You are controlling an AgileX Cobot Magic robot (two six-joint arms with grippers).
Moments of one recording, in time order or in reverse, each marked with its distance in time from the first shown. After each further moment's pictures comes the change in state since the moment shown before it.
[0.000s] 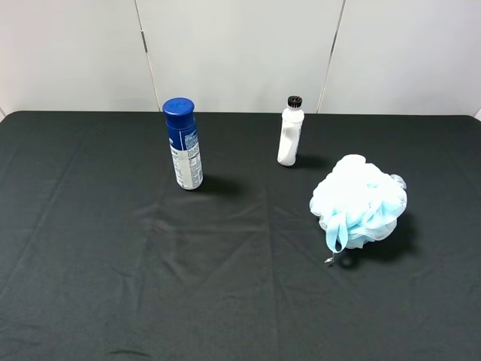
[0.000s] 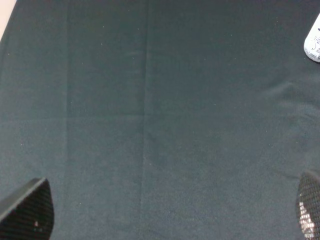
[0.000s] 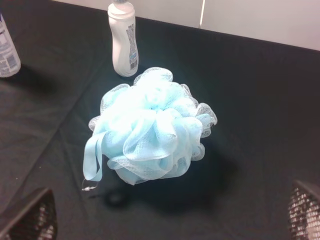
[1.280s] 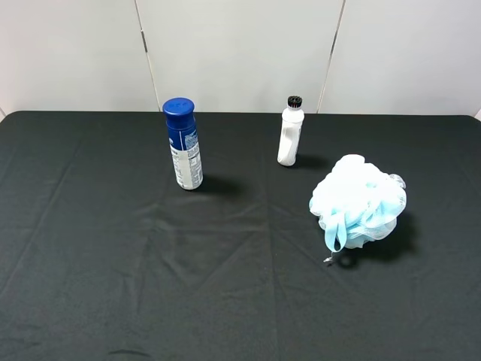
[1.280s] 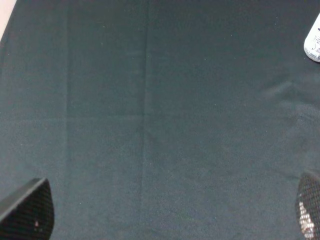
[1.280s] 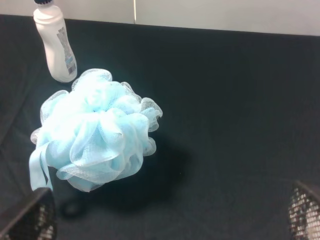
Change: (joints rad) left arm 0.000 0.000 0.000 0.000 0.000 0.000; right arm -0.204 0.000 0.000 0.002 0.001 0.000
